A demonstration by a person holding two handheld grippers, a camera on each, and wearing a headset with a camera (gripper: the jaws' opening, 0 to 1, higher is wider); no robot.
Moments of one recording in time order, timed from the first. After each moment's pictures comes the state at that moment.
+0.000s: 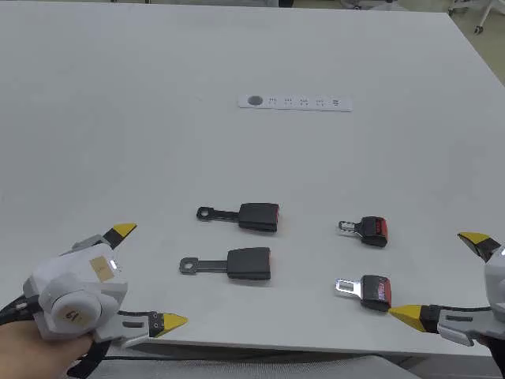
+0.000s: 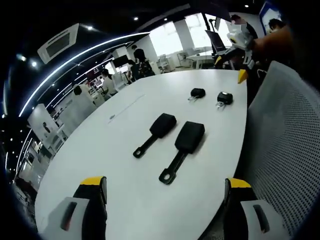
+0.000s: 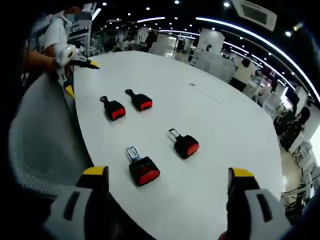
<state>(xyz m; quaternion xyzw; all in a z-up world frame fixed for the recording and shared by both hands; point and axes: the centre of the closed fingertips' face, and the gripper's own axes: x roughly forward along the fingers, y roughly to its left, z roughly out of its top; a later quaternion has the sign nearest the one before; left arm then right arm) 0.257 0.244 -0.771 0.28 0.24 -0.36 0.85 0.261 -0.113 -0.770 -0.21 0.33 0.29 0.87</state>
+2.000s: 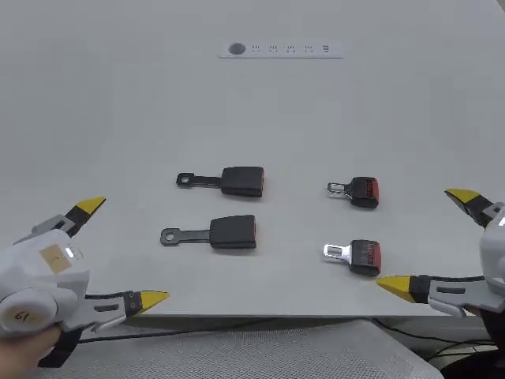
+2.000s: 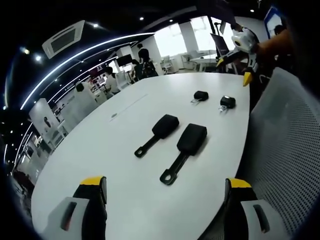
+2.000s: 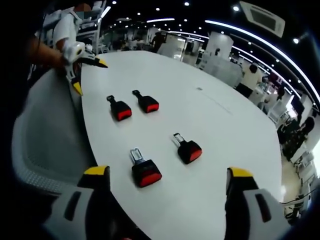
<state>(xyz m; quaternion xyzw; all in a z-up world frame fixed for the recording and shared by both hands) 0.260 0.246 -0.771 0.26 0.25 -0.36 0.86 0.260 -0.113 -0.755 -0.24 0.30 0.34 0.86</state>
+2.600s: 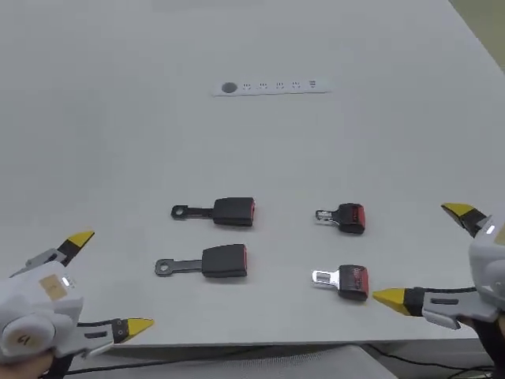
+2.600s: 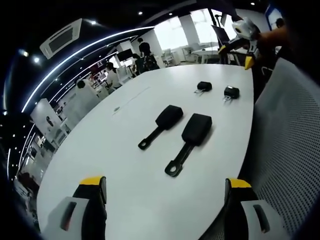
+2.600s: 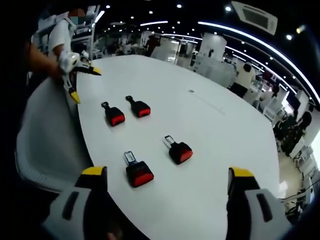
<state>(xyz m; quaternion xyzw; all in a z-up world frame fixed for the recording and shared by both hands) 0.262 0.256 -0.780 0.29 0.27 -0.34 0.85 0.264 -0.129 -0.747 -0.22 0.29 0.33 0.87</state>
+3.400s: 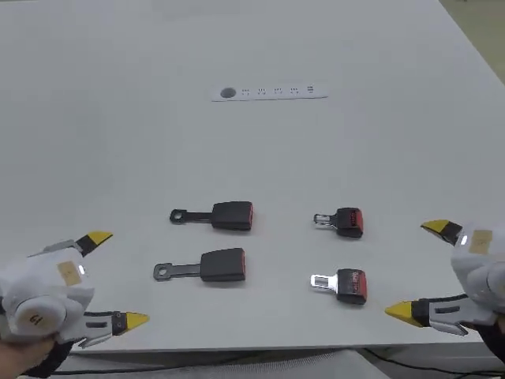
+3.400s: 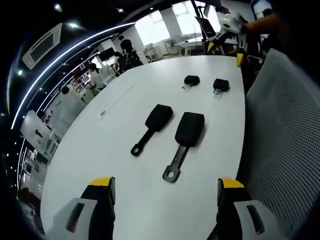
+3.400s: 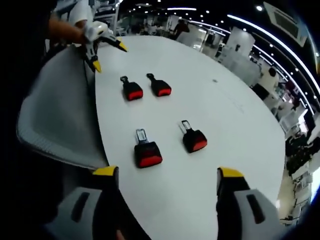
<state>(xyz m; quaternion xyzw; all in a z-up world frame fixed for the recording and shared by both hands) 0.278 0.226 -0.772 0.33 0.29 -0.40 0.81 0.252 -0.125 -0.768 -0.33 0.32 0.41 0.79</state>
